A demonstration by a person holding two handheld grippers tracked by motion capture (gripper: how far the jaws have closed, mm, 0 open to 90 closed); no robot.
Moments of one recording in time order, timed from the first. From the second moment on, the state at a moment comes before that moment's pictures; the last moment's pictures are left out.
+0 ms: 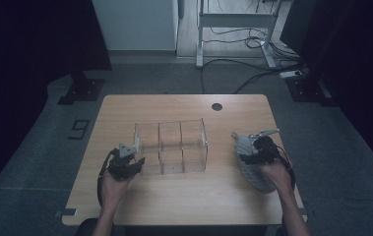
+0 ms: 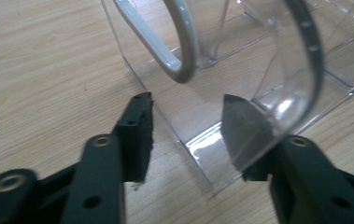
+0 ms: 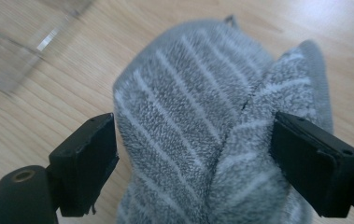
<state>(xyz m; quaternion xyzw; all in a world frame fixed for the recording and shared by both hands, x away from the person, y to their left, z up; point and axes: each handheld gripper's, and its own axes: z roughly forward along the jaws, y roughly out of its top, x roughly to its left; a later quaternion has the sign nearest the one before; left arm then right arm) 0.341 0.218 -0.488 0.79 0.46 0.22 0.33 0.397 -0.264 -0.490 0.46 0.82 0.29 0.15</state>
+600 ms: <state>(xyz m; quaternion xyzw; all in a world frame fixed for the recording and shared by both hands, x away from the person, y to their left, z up) 0.344 0.240 -0.488 0.78 0.48 0.21 0.34 0.405 -0.262 -0.520 0.48 0.84 0.23 0.15</state>
